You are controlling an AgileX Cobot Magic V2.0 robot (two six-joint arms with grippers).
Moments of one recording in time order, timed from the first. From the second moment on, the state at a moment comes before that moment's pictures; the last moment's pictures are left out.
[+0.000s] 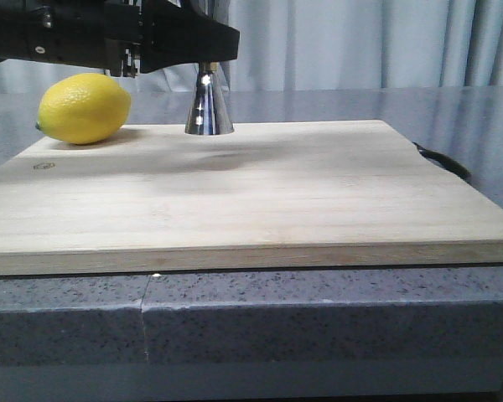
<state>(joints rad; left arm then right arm) -0.28 1.79 -1.09 -1.77 1.16 2.10 0.66 1.62 -1.71 -0.23 0.90 -0.65</state>
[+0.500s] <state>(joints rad) -0.28 1.79 -1.09 -1.77 1.16 2.10 0.72 1.62 -1.71 -0.36 0.90 -0.74</state>
